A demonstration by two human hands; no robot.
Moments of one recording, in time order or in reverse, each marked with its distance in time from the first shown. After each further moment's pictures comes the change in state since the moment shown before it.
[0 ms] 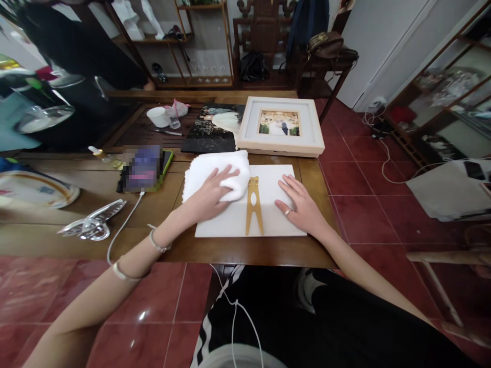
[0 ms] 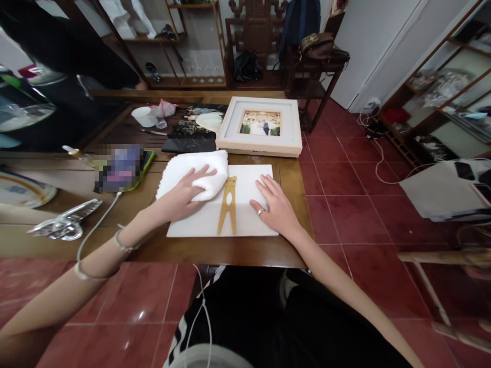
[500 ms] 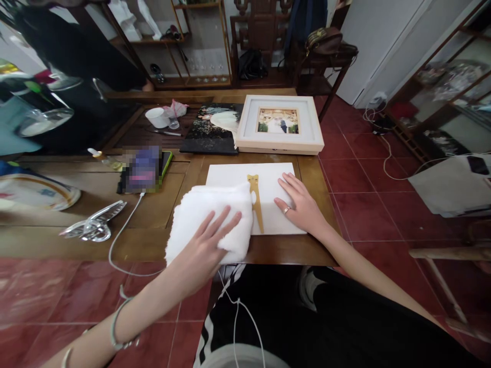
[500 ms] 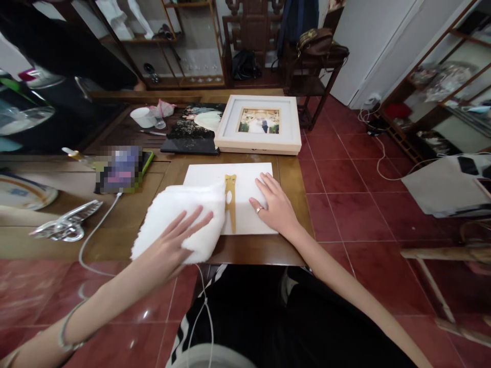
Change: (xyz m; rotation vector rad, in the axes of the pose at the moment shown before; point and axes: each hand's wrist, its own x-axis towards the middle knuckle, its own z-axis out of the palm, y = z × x) left_hand -0.079 0.078 0.007 0.018 -0.006 0.079; right_hand 0.000 -0.004 0.002 -0.013 0.019 0.029
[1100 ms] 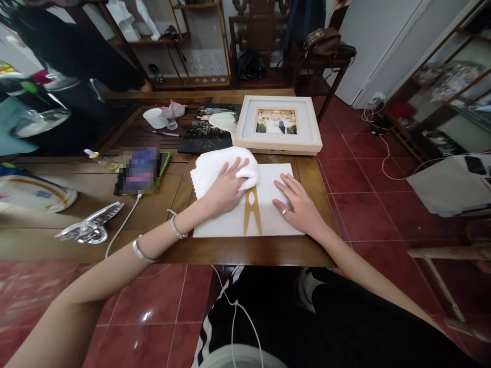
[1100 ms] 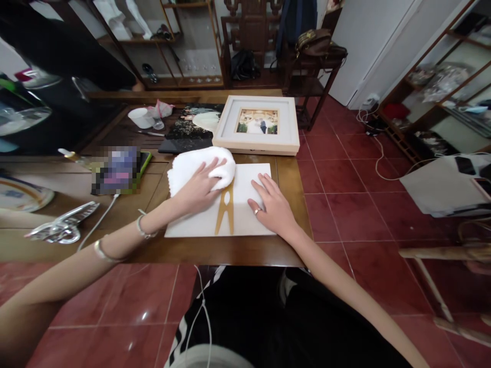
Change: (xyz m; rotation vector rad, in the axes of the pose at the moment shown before) left_hand 0.117 -0.066 0.003 0.022 0.056 -0.145; right_hand 0.000 -0.002 -0.002 -0.048 -0.044 -0.017
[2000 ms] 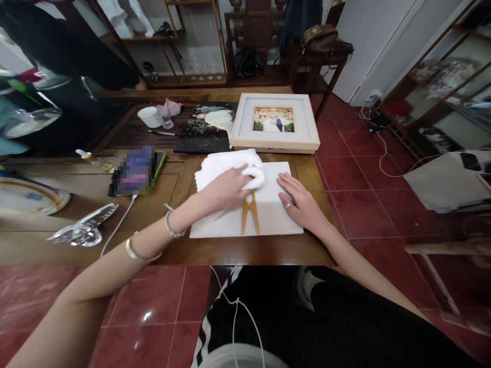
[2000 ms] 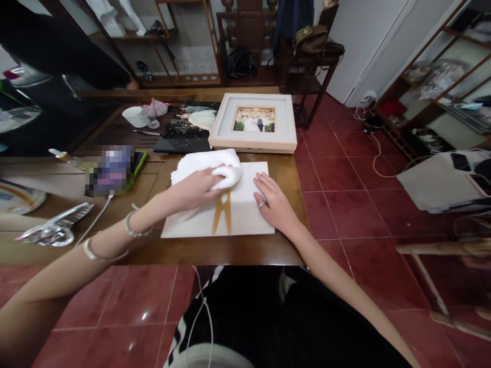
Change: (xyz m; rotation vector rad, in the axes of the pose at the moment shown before) left_hand 0.013 0.016 -0.032 -0.003 -0.149 0.103; right_hand 0.002 0.015 0.001 0.129 0.090 -0.073
